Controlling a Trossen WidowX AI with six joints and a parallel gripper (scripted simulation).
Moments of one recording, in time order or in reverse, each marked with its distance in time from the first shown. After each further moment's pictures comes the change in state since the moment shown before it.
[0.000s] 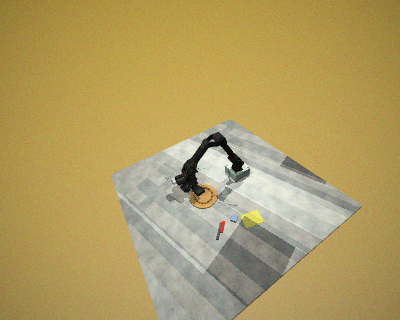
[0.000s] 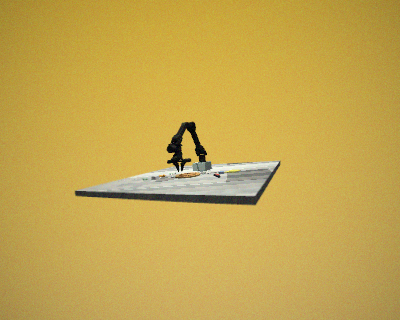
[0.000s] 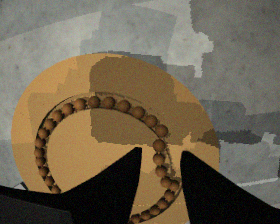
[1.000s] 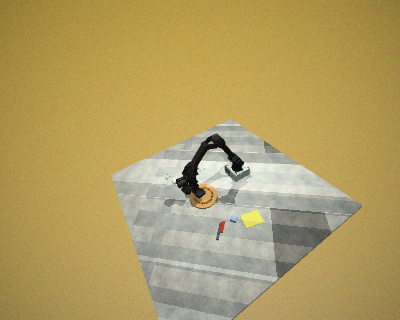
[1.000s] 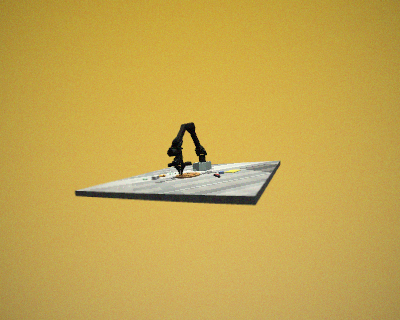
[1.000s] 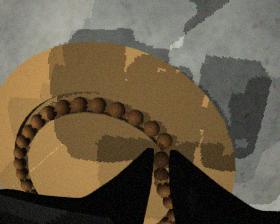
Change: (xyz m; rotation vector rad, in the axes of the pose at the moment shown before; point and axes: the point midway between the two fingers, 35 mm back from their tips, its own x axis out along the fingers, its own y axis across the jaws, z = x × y) arm 0.026 0.001 -0.004 0.002 0.013 0.003
